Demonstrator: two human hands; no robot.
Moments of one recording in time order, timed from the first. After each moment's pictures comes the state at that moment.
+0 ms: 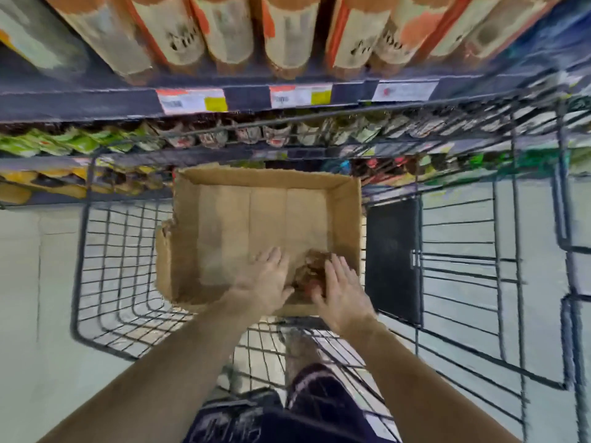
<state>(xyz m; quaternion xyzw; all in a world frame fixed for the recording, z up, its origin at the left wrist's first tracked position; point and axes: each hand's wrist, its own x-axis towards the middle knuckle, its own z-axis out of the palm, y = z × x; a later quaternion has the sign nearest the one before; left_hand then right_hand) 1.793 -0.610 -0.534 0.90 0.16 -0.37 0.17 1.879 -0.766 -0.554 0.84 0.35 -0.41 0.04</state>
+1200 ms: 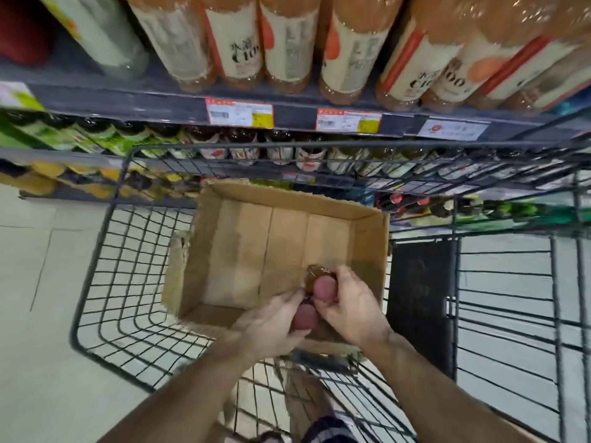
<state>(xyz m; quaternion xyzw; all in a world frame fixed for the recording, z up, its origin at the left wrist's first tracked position) 1.762 -0.618 -0.573 0.85 0.25 -0.26 0.39 1.903 -0.718 -0.556 0.84 0.33 -0.39 -0.16</state>
